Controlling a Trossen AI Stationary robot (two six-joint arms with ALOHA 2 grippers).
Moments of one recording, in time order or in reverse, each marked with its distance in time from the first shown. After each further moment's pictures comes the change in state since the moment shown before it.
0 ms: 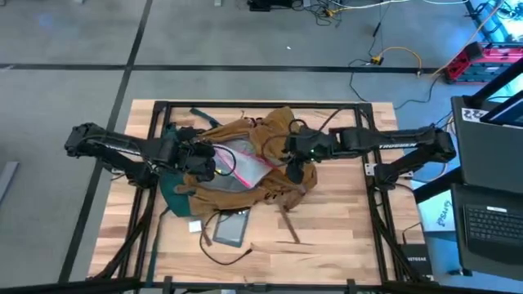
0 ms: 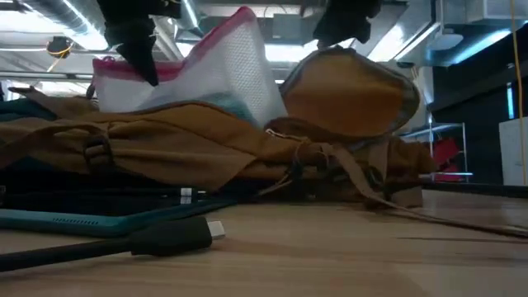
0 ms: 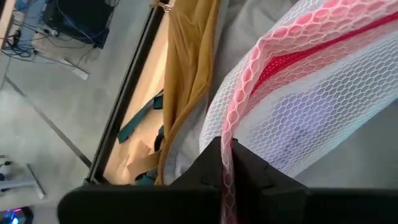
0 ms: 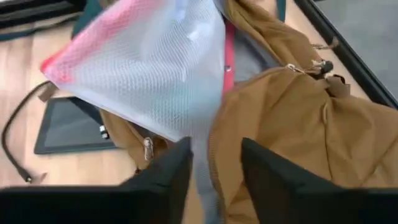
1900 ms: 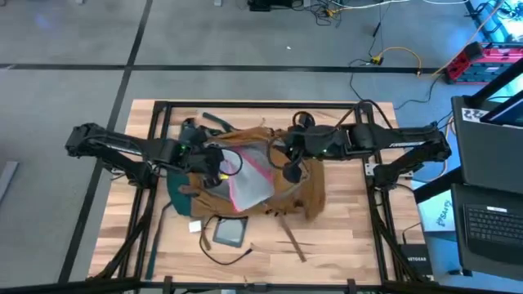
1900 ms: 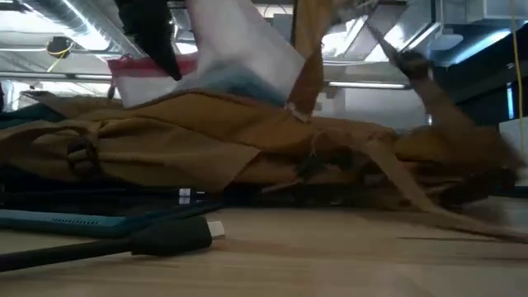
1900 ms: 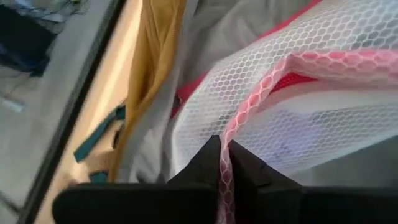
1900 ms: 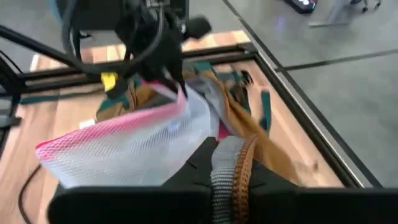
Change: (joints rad) left arm -0.002 0.015 0.000 0.251 0.160 0.132; right arm 0.127 0.060 0.328 -0.054 0.188 -0.065
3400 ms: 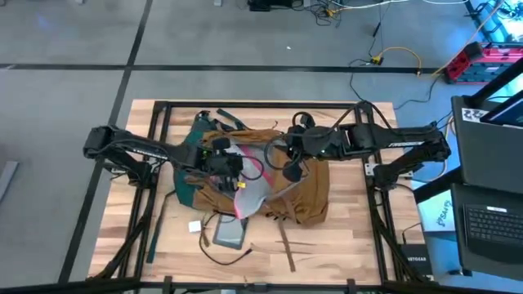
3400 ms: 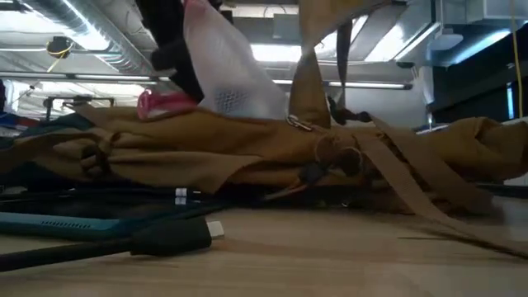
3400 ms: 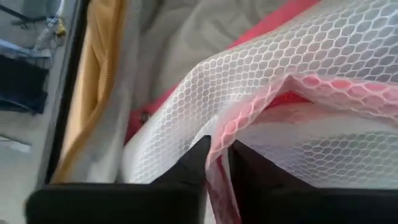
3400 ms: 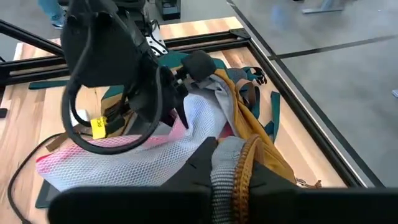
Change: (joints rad) left arm 0.053 0.205 0.001 0.228 0.046 0.261; right arm -0.001 0.004 0.002 -0.067 0.016 0.030
